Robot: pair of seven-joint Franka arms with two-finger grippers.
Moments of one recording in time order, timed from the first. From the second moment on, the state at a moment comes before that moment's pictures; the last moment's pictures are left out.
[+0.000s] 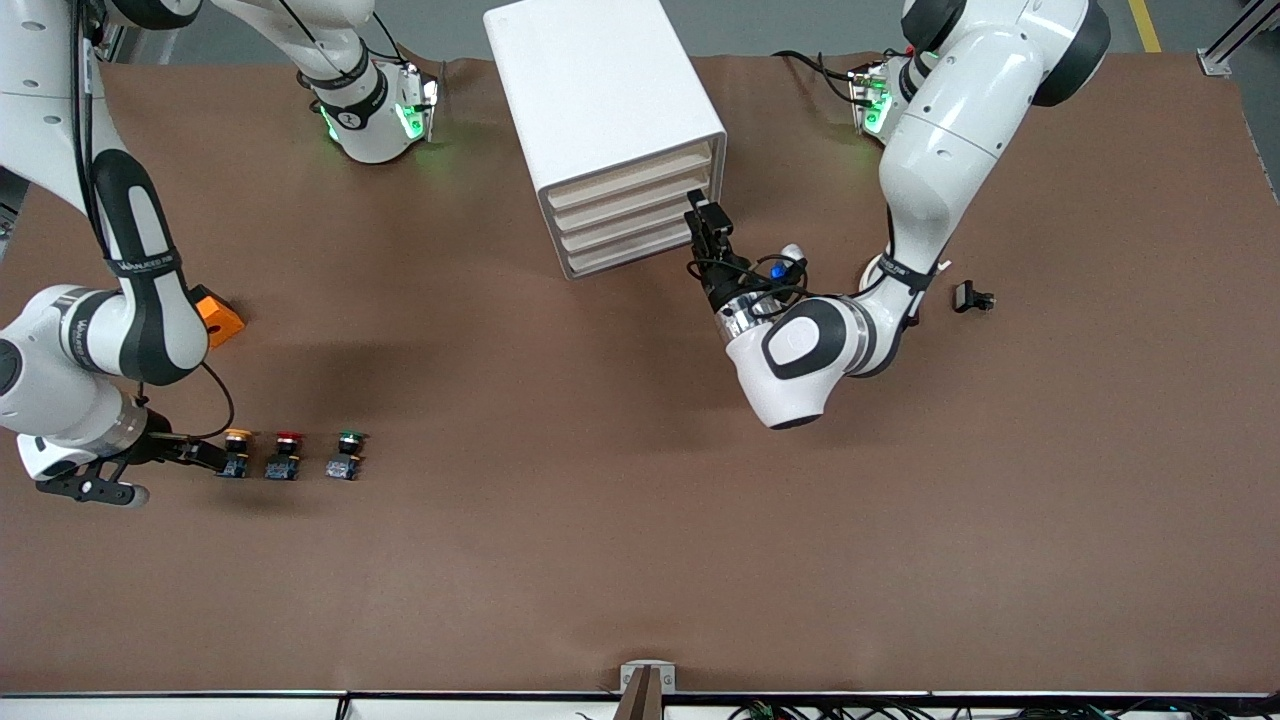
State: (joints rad) left arm -0.38 0.84 -0.18 -1.45 -0.94 1.13 -2.26; right arm -0.19 0.59 -0.03 -1.74 -0.05 2.43 -0.01
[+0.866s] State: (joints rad) left arm -0.50 0.84 -0.18 -1.48 -0.97 1.14 -2.26; right arm -0.20 0.67 -0.03 -1.82 -0.05 2.61 -0.02
